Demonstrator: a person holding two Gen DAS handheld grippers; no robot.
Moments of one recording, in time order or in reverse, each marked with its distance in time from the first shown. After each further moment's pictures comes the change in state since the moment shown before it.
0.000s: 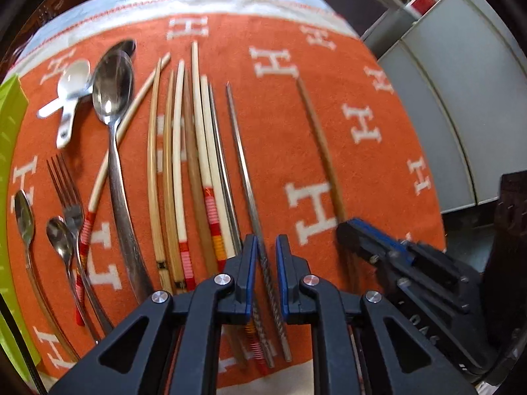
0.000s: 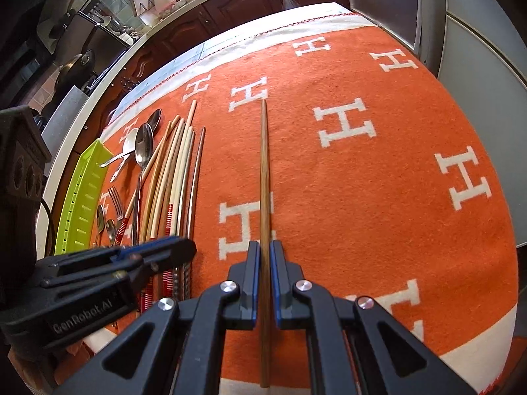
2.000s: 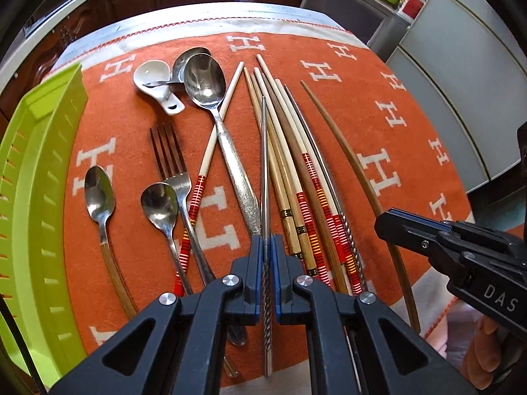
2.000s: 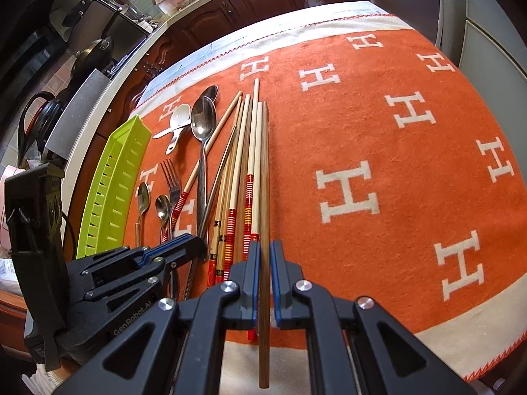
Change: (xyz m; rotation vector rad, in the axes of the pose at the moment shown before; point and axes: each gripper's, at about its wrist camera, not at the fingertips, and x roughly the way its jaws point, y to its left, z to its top) left arm -0.039 0.063 -0.050 0.104 -0.134 0.085; right arm -0.005 0.071 -0.020 -0.019 0.033 0.045
